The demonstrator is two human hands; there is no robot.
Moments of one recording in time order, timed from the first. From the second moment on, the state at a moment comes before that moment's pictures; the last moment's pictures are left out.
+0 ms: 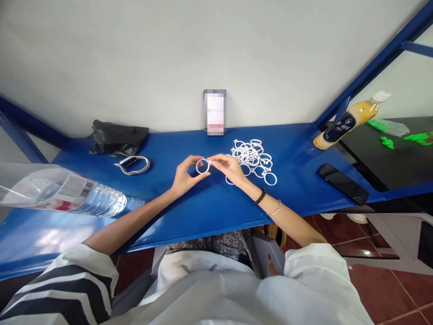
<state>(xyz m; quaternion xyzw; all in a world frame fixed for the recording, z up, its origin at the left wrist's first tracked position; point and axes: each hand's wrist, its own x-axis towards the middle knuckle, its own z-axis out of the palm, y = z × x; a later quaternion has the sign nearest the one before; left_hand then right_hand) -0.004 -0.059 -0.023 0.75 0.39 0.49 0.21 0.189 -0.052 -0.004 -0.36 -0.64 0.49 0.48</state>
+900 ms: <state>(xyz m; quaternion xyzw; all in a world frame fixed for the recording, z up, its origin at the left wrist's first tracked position) -0.005 -0.064 -0.017 0.74 0.40 0.48 0.25 0.192 -0.052 -0.011 -0.36 -0.61 0.54 0.46</state>
